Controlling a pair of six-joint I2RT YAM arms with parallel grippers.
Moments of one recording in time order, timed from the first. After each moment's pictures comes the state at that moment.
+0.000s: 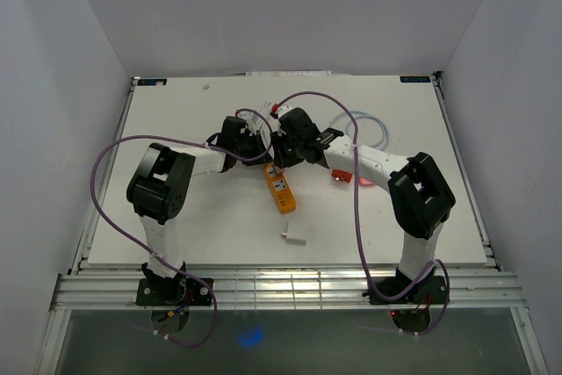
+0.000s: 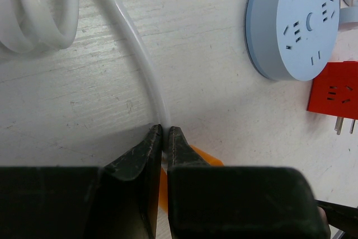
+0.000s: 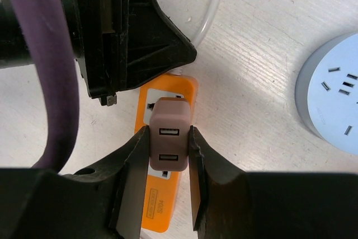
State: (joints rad) left arm -0.40 1.94 1.05 0.18 0.32 -0.49; right arm 0.77 1.85 1.38 -0.33 -0.02 0.26
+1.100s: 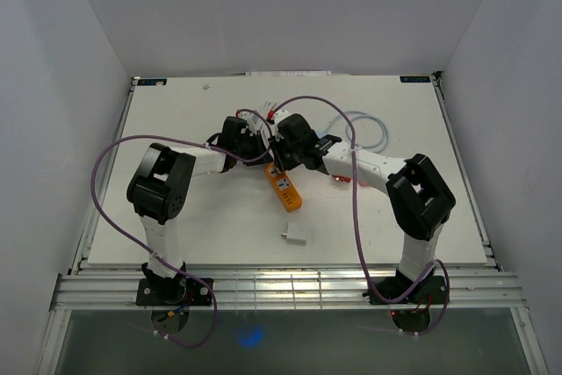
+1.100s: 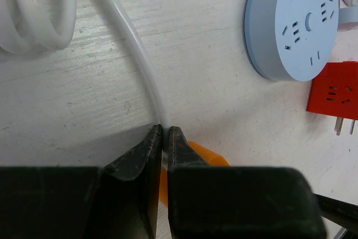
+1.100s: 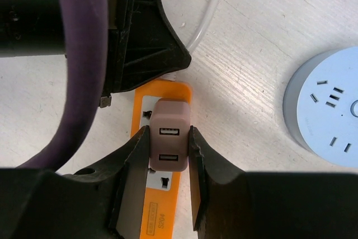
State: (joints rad) left arm -0.41 1.94 1.06 0.18 0.32 -0.49; right arm 0.80 1.84 1.31 -0.24 0.04 0.17
